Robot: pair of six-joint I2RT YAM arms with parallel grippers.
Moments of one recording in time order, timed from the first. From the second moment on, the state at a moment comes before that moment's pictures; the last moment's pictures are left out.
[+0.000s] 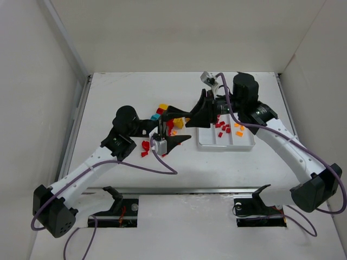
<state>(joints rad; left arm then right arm) -0.65 1.05 0.87 0.30 1.02 0.80 0.53 1.32 1.33 -0.19 -1.11 0.25</state>
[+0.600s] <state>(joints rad) -0.65 0.92 0.72 0.07 0.52 0.63 0.13 1.42 1.15 -0.45 -0.09 0.26</state>
